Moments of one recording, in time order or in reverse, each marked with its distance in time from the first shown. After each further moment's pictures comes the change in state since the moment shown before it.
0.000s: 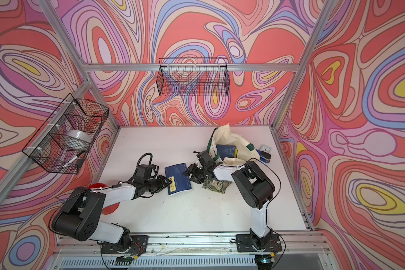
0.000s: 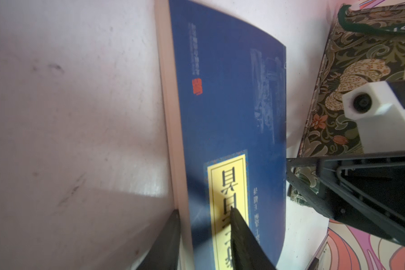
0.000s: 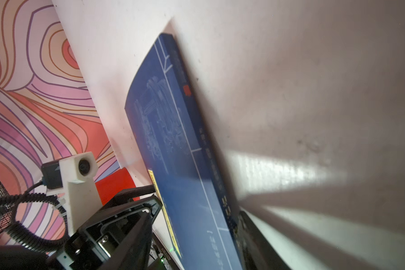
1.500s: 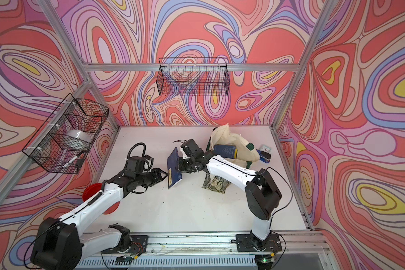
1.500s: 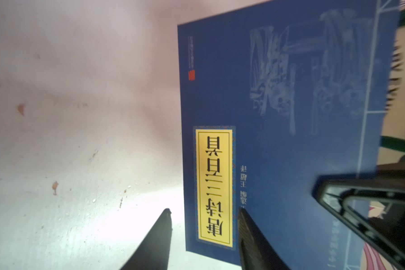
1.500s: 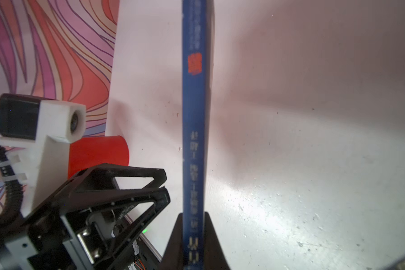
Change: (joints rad) left arm -0.002 -0.340 0.225 -0.458 -0.069 0.089; right arm 0.157 -0.175 0.376 -0.516 0.266 -0.436
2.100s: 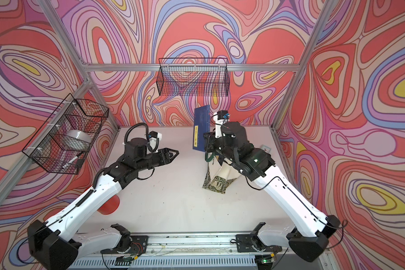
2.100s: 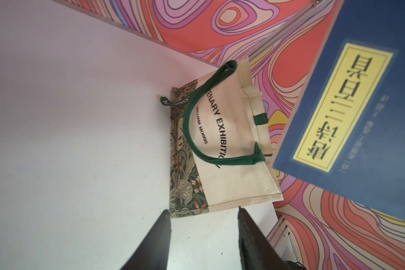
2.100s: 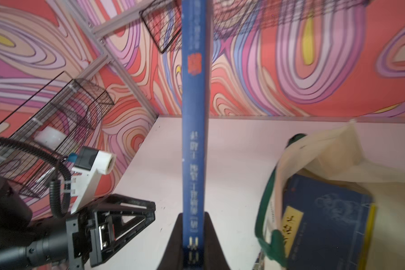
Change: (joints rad) left arm -0.222 0.097 0.369 0.069 -0.039 0.005; right arm -0.122 -0.515 0.082 -0.134 0.421 -0.266
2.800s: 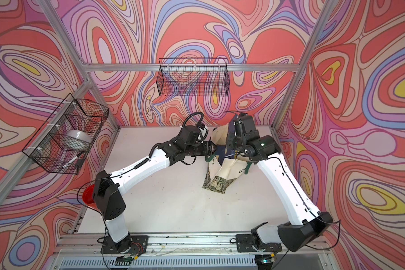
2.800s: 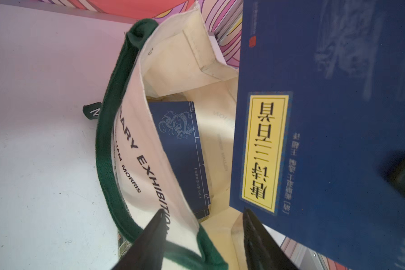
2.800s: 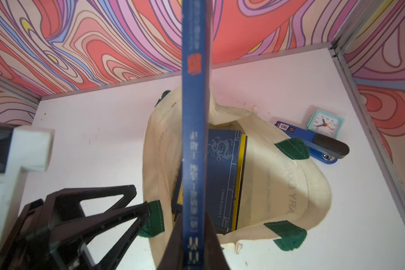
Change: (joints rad) left arm -0.261 0.619 0.614 -0.135 -0.160 0.045; right arm -0.263 0.152 0.117 -0.394 0.011 0.000
